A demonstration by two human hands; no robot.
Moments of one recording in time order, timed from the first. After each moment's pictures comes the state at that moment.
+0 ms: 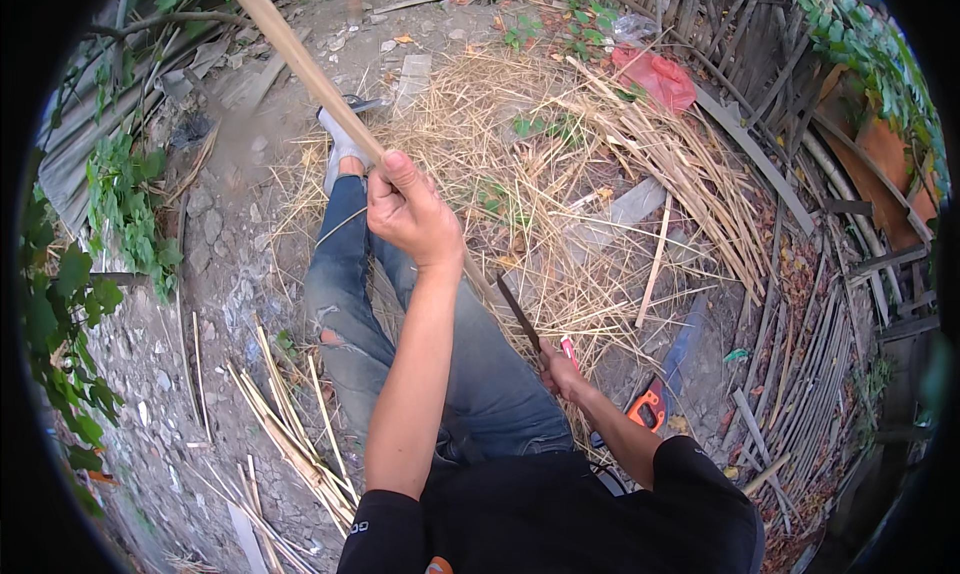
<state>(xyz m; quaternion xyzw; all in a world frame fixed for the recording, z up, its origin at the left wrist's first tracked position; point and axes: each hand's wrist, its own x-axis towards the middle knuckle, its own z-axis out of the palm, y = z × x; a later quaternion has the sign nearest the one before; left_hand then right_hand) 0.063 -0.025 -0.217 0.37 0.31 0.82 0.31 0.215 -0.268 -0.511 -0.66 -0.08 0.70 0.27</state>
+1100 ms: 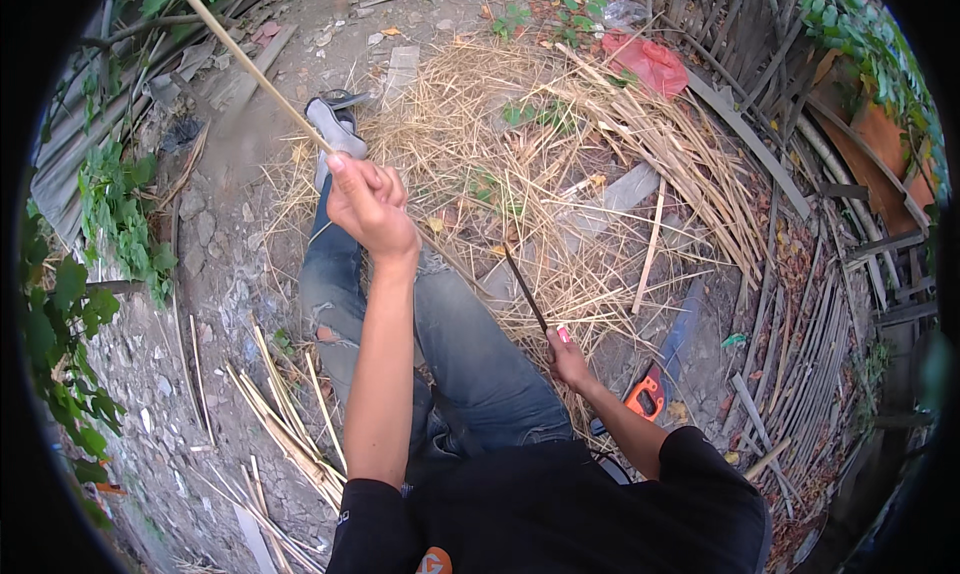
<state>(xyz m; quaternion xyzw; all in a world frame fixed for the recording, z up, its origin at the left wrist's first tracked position) 0.022 -0.025 -0.220 0.40 0.22 0.77 0.45 0.222 -0.296 -0.514 -0.66 -0.13 0.63 0.40</state>
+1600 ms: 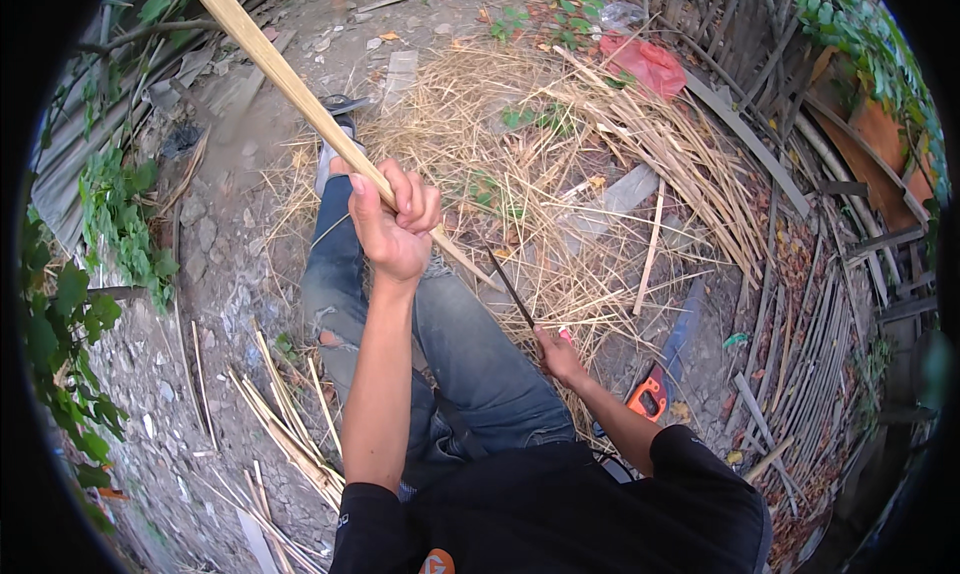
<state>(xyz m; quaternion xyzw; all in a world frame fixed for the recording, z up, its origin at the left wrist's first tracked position) 0.014 -0.033 -0.220 0.49 0.04 0.60 0.63 0.206 -0.266 -0.499 -0.68 -0.19 0.60 0.37</state>
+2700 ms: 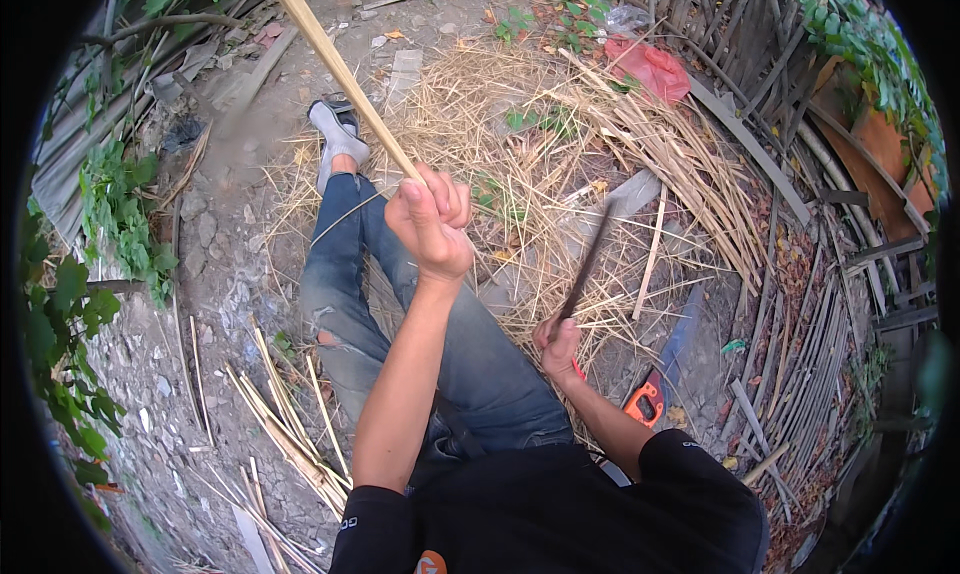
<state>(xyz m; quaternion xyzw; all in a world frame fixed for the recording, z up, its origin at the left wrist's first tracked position) 0.052 -0.048 -0.221 0.49 0.11 0.70 0.51 0.181 -0.236 -0.489 -0.46 -0.29 0.42 0.73</state>
